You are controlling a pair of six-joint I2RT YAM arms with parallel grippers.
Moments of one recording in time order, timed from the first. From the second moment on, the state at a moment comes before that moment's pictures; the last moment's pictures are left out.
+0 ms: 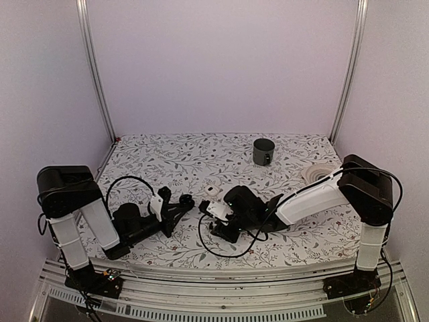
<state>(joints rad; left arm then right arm) -0.83 1.84 0.20 1.52 -0.04 -0.04 1.07 1.96 1.03 0.13 -0.05 -0.12</state>
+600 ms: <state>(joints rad) -0.84 1.85 0.20 1.52 -0.04 -0.01 1.07 2.01 1.11 0.12 -0.03 -0.17</state>
